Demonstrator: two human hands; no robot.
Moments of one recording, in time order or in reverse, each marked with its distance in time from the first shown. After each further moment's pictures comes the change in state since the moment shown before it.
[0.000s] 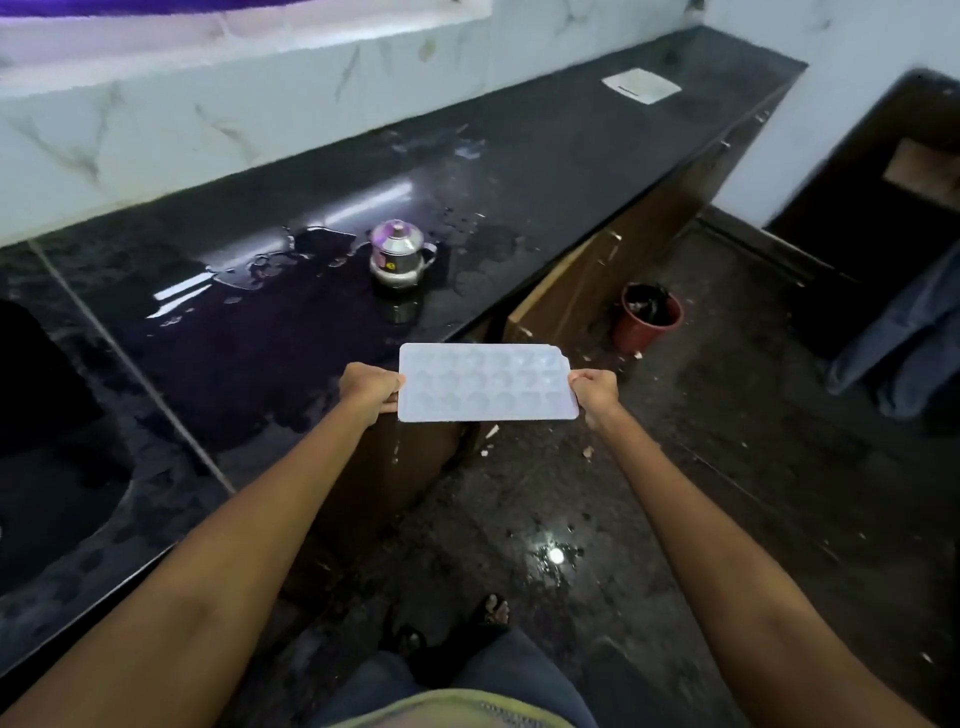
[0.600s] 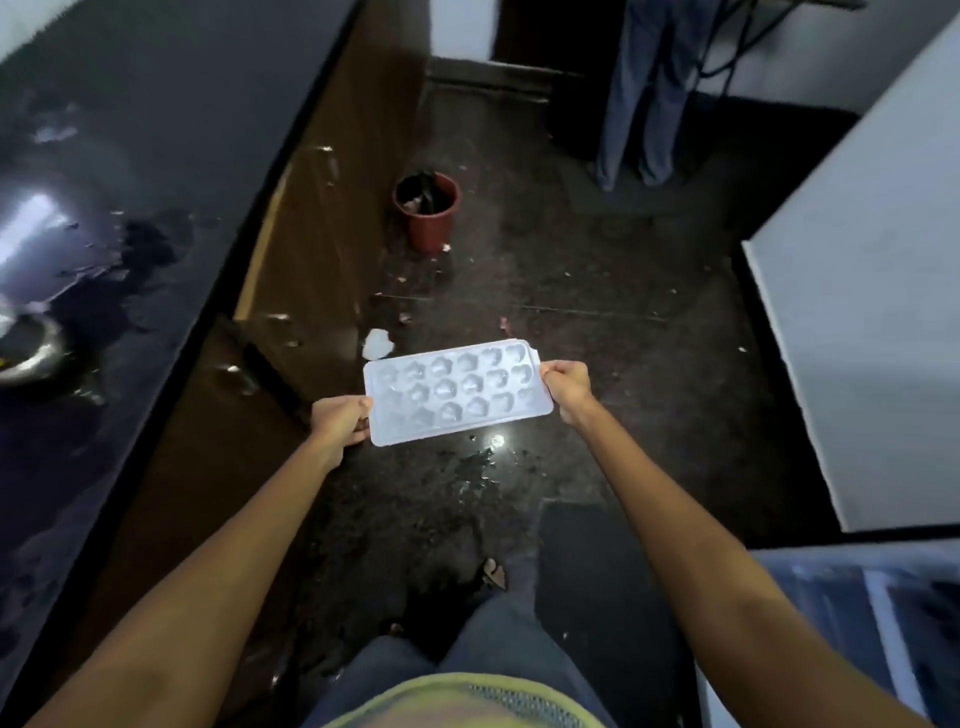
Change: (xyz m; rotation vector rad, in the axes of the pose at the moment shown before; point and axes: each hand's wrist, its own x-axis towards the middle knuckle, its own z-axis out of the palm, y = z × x) left_hand -0.073 -0.021 0.230 0.313 -0.445 0.013; right_hand -0.010 0.169 -0.201 0.282 0.396 0.311
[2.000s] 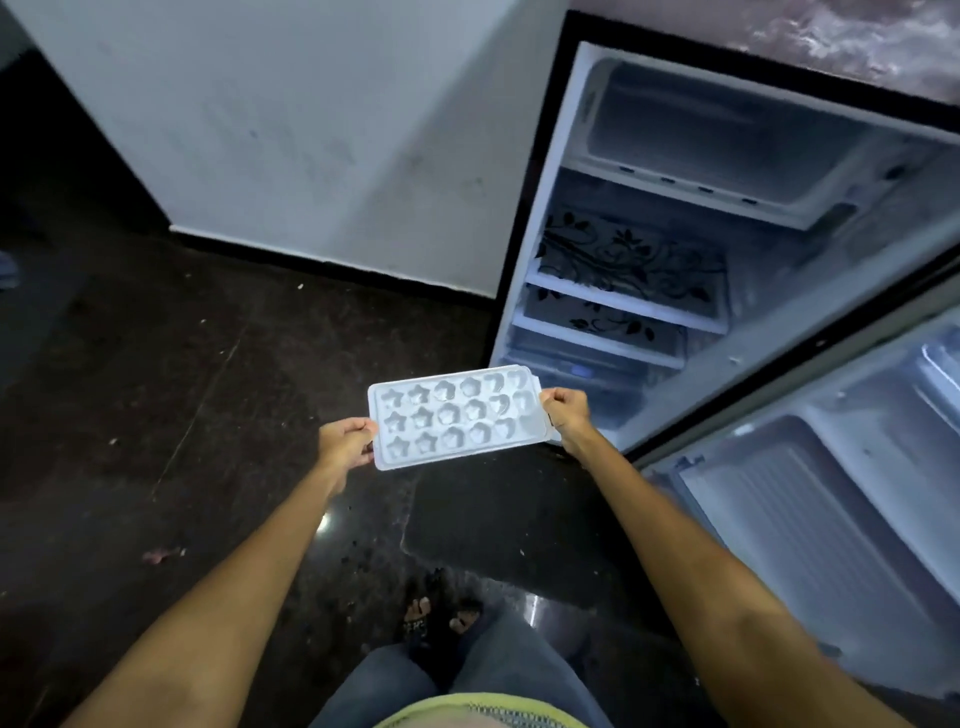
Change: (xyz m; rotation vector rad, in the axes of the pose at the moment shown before) left_hand -0.128 0.024 0.451 0.970 -1.130 0.426; right_hand -0.092 0.191 -0.293 0.591 1.131 0.533
